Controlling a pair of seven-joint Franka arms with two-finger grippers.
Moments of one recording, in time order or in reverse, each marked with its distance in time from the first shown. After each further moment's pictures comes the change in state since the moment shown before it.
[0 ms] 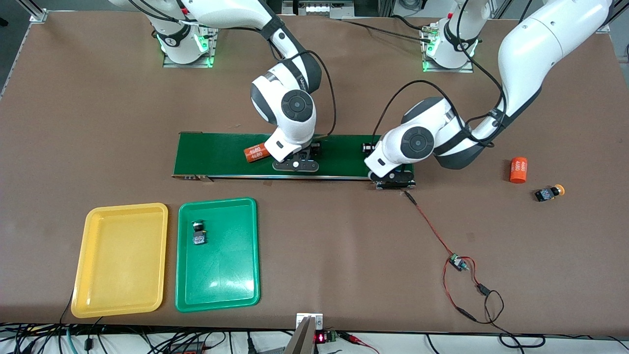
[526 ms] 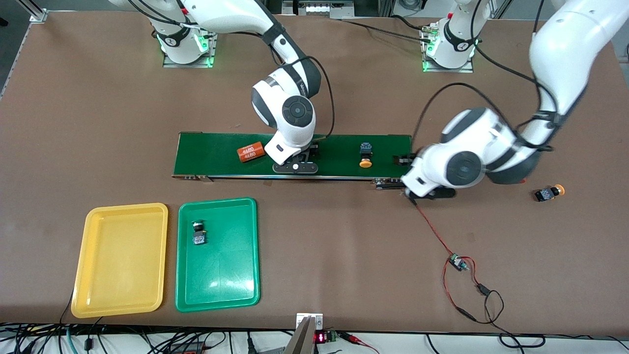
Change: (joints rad) left arm 0.092 -0.014 0.001 0.241 0.006 -0.346 0.167; right arm -0.003 0.036 -0.005 -0.007 0.000 0.004 -0.045
